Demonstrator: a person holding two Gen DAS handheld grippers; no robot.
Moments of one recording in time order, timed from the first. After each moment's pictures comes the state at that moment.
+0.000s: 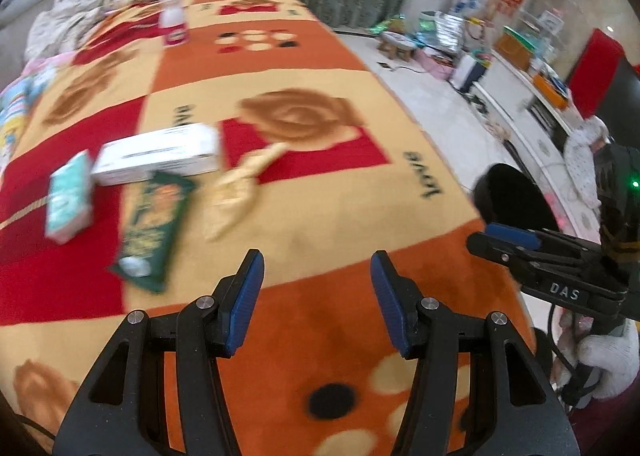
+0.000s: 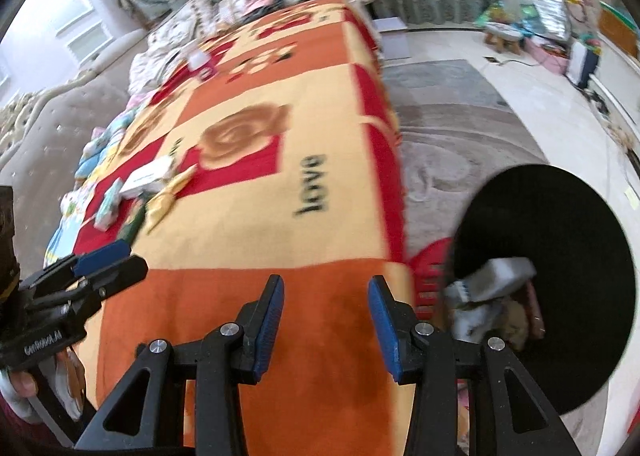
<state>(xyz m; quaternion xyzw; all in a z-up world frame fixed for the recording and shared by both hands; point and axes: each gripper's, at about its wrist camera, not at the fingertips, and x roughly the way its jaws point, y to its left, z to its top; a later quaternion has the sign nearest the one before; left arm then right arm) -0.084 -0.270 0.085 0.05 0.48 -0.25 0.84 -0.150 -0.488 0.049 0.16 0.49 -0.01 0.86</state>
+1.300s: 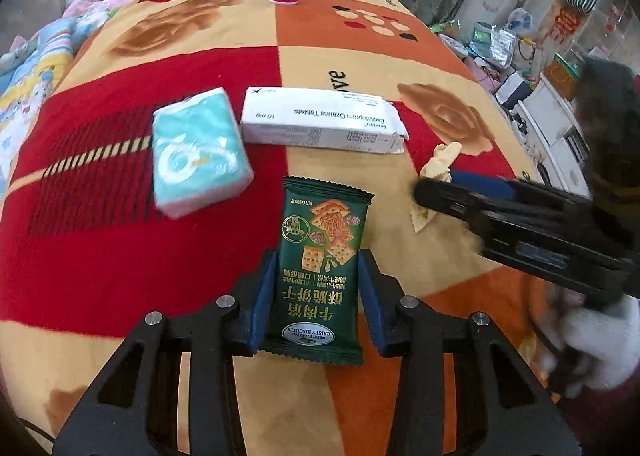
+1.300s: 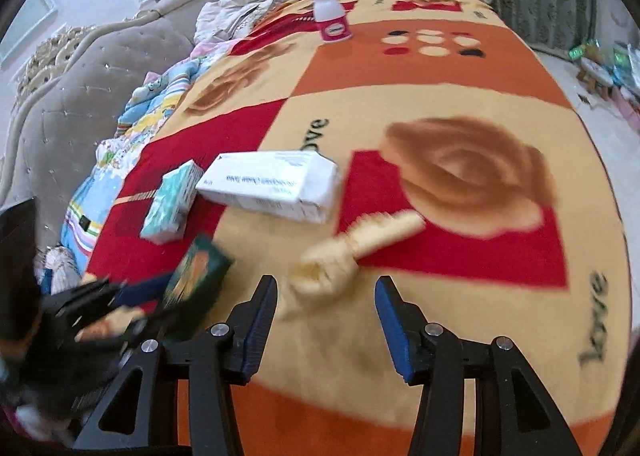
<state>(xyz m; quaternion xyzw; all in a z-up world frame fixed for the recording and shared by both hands) -0.030 -0.159 0.055 0.00 0.52 -0.19 0.83 -0.008 -0.331 0.028 0.10 0.51 0.10 0.85</state>
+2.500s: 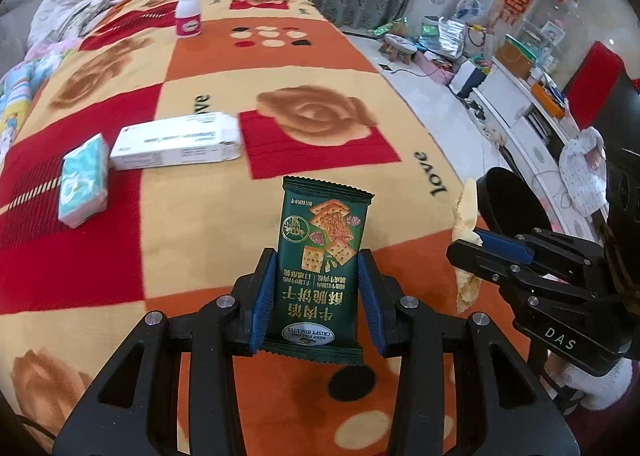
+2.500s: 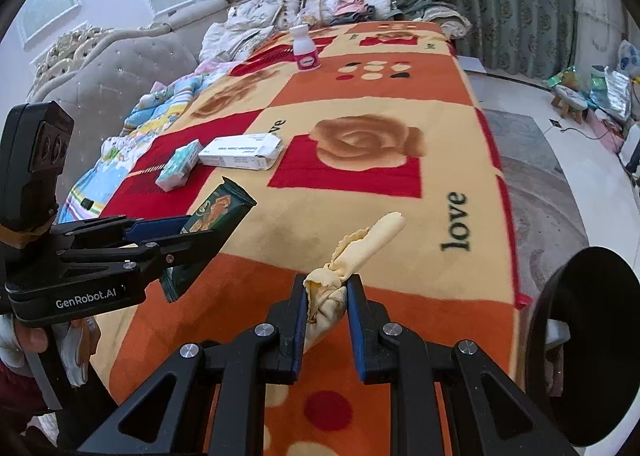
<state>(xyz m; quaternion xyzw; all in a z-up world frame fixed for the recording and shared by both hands) -0.088 -0.260 0.089 0.03 0.49 -0.26 0.83 -0.138 -0.409 0.068 0.07 0.46 0.08 0.88</state>
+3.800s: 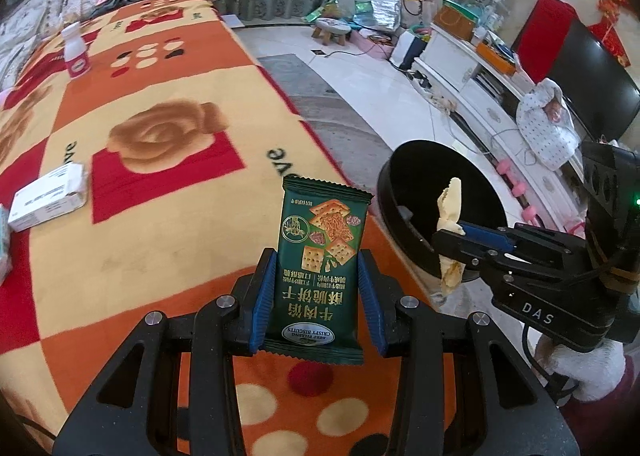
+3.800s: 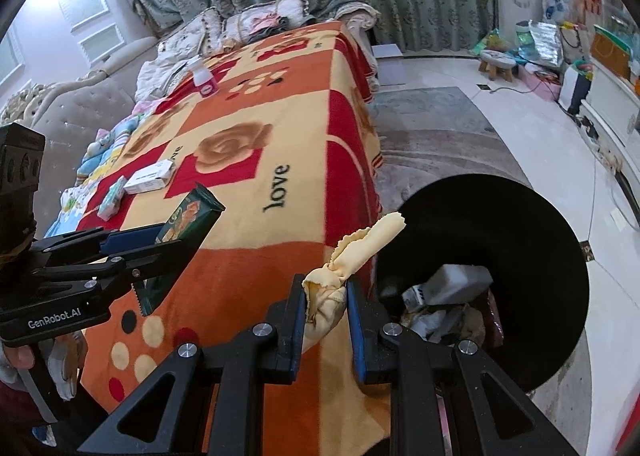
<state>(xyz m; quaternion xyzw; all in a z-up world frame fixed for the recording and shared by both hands) -0.119 -0.383 0.092 0.07 0.48 -0.35 0.80 -0.203 -0.529 0.066 0.14 0.45 -0.02 0.88</state>
